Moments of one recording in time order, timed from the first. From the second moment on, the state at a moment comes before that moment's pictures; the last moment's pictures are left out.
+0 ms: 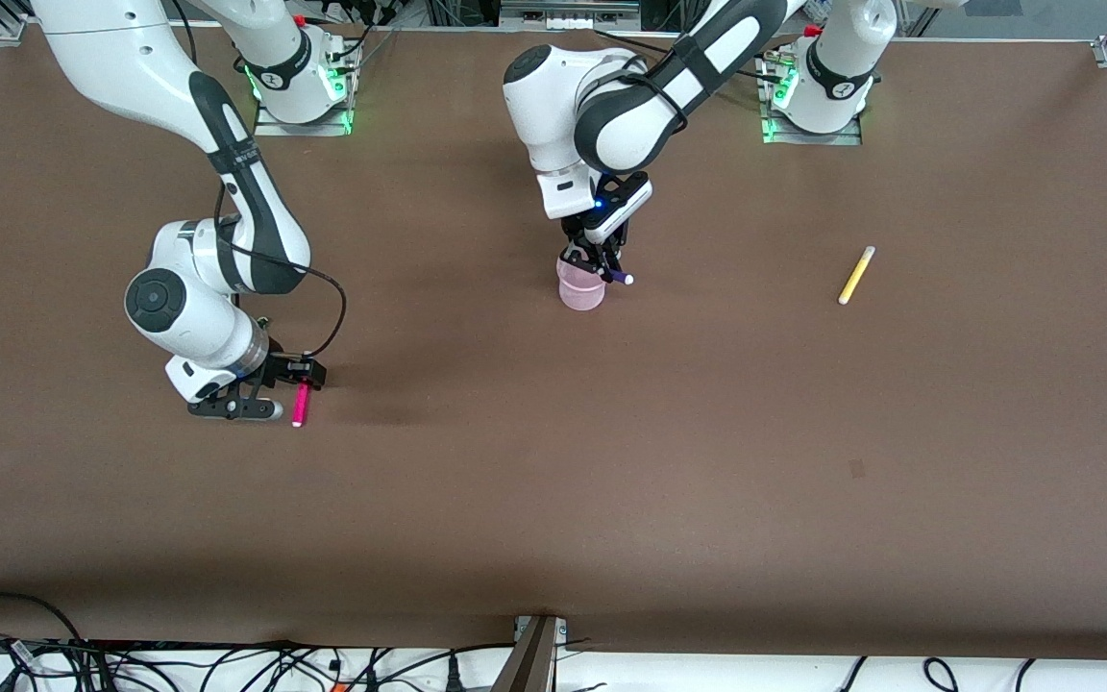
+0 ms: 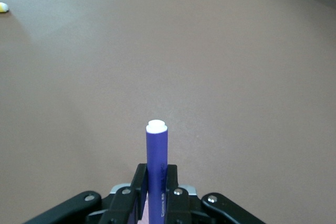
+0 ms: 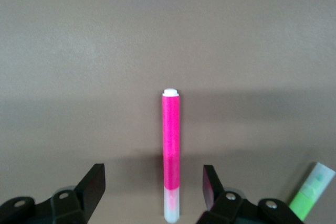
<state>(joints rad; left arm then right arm) -0.41 0.51 -0.62 -1.83 0.88 1.98 -2.33 0.25 0.51 -0.10 -1.92 0.10 2.47 0.12</state>
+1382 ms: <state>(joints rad) 0.36 0.43 -0.83 -1.54 0.51 1.92 -1.39 0.25 0.60 -0.10 -1.88 0.10 2.50 0.12</state>
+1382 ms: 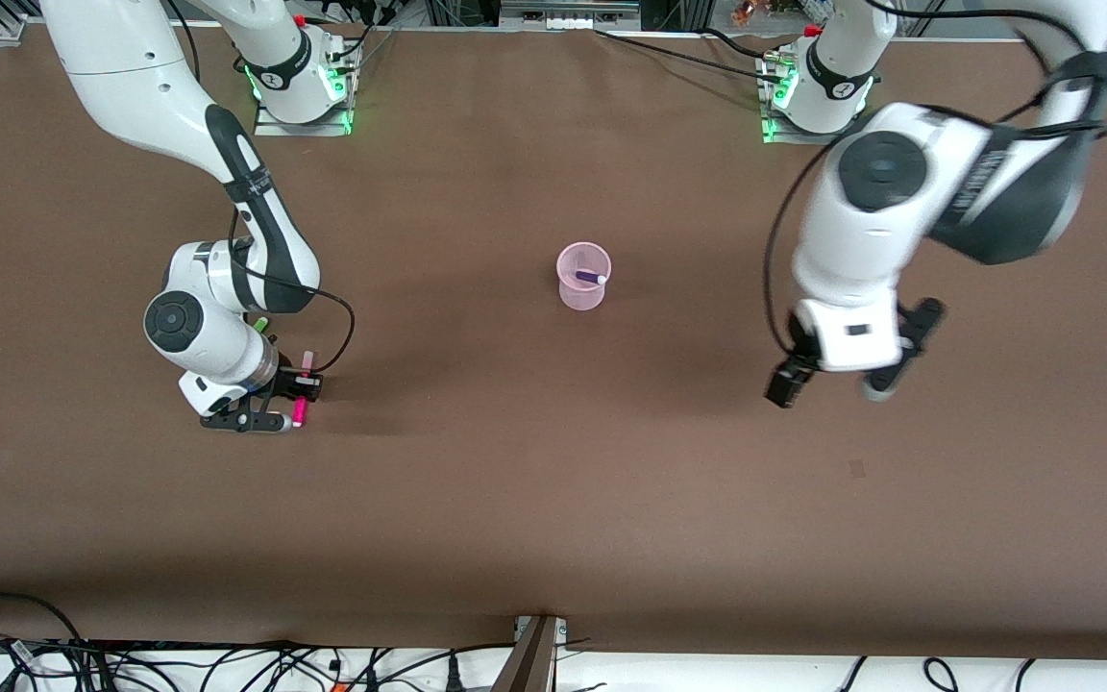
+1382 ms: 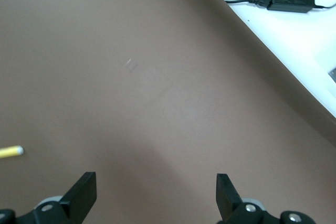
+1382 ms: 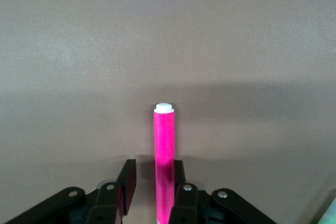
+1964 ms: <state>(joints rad) 0.83 0.43 -1.10 -1.54 0.43 1.84 -0.92 0.25 0.62 -0.10 -1.89 0.11 2.53 0.09</state>
